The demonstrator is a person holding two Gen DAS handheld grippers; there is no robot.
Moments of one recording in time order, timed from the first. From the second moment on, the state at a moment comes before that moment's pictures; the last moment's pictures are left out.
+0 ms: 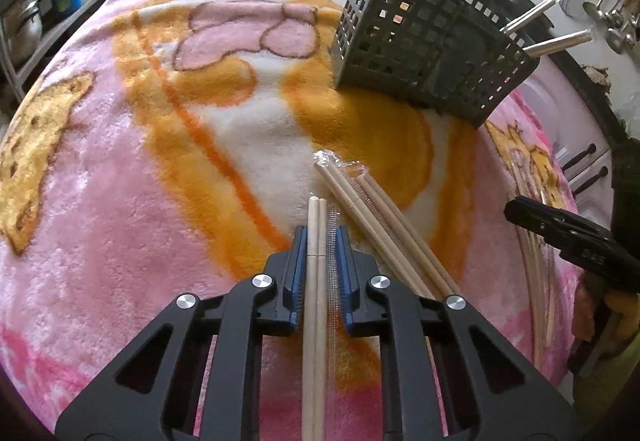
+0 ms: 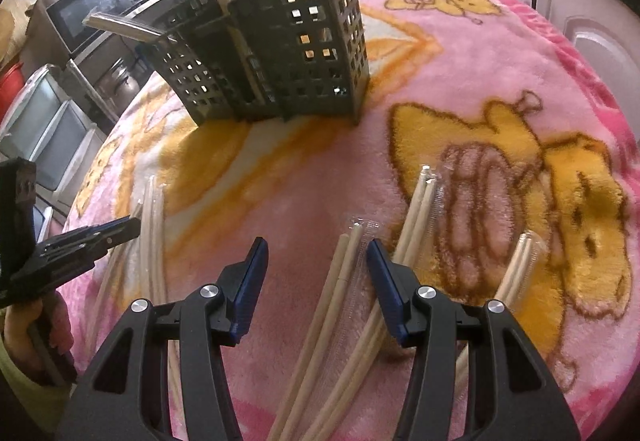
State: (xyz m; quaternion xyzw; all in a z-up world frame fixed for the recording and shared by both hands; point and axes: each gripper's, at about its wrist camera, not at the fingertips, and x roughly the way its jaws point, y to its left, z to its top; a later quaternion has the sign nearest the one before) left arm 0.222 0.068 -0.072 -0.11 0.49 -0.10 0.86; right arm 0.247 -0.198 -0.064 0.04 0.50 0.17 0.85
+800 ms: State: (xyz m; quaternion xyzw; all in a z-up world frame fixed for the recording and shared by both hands) left arm 0.235 0.077 -0.072 -0.14 0.50 -0.11 0.85; right arm 0.255 -0.160 -0.050 0.04 0.49 0.22 0.84
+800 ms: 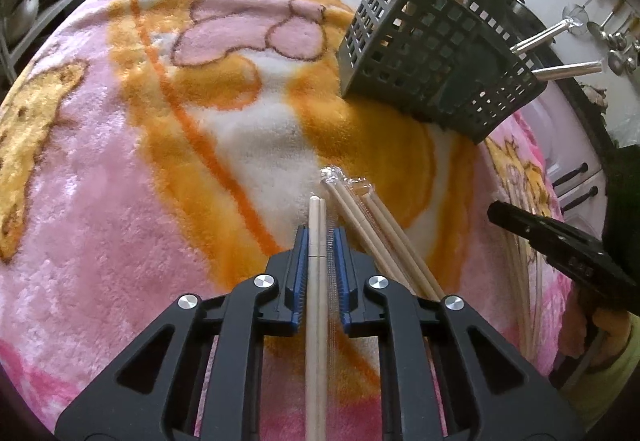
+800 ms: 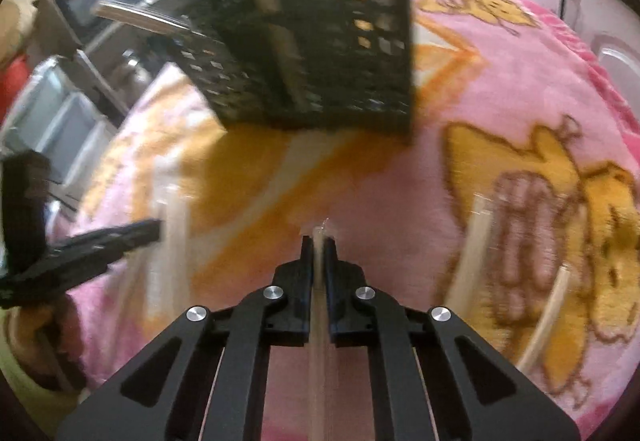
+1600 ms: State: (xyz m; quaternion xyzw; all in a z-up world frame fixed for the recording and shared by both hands) left arm 0.196 0.056 0.026 -0.12 0.36 -0.12 0.92; right arm 0.213 -0.149 0.034 0.04 0.32 0.31 0.89
